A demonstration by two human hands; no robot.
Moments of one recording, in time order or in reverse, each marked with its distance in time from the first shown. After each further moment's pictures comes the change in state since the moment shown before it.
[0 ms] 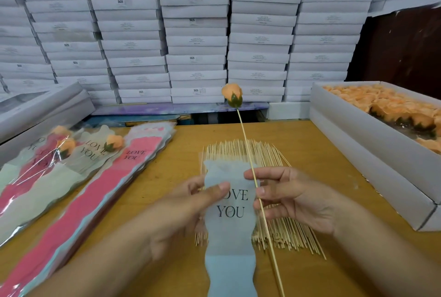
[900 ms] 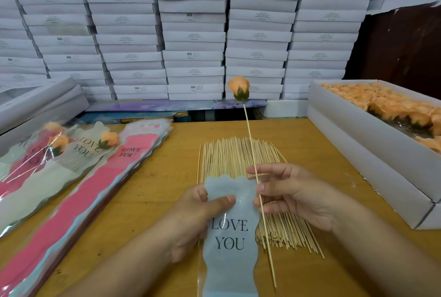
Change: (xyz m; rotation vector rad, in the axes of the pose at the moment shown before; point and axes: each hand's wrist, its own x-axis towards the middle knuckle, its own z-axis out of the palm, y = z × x) left_hand 0.030 -0.032 0.010 -0.155 0.002 0.019; right_hand 0.004 0.003 -0.005 -0.079 0.099 -0.029
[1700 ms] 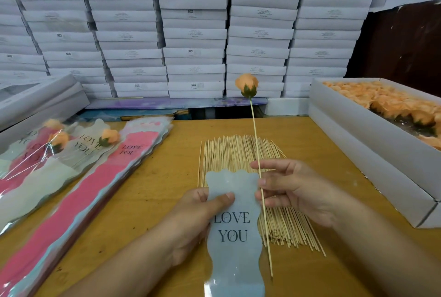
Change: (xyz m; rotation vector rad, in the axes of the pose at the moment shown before) left_hand -0.003 -0.002 0.002 0.000 0.048 -0.069; right_hand 0.005 0.003 -0.004 0.000 0.079 -0.007
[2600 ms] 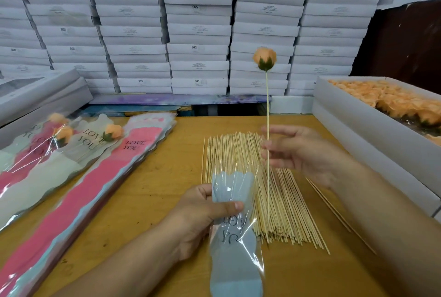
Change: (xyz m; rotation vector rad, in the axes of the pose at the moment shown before) left_hand -0.001 -0.001 0.000 -0.013 0.060 0.001; right_hand 0.020 -0.045 0.001 -0.036 0.103 -0.072
